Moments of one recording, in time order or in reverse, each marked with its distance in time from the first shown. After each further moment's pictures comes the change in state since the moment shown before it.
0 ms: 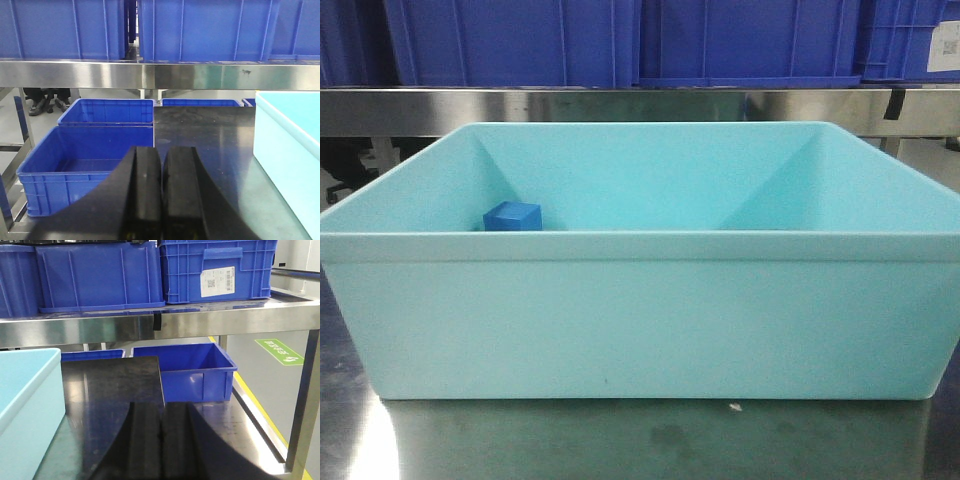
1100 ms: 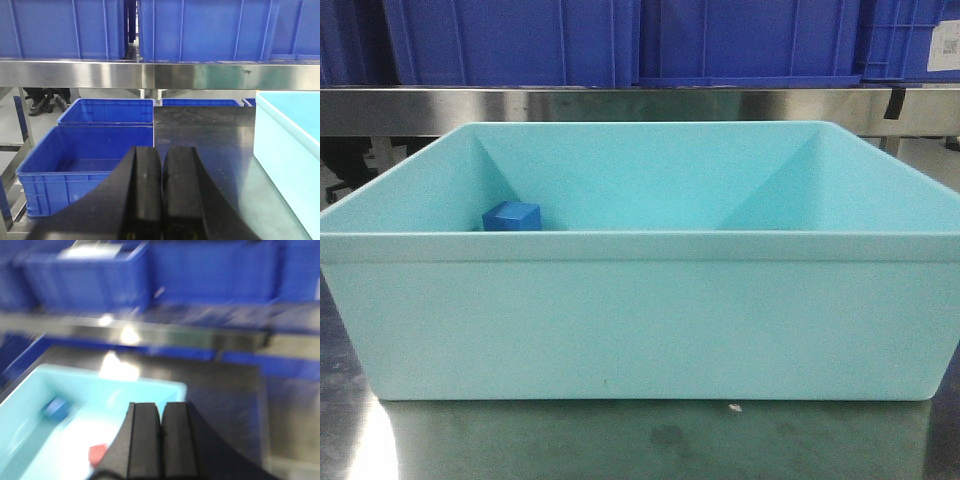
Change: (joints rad) left arm 0.000 0.000 0.000 0.000 0.000 0.000; right arm 0.362 0.651 -1.016 0.072 0.705 0.000
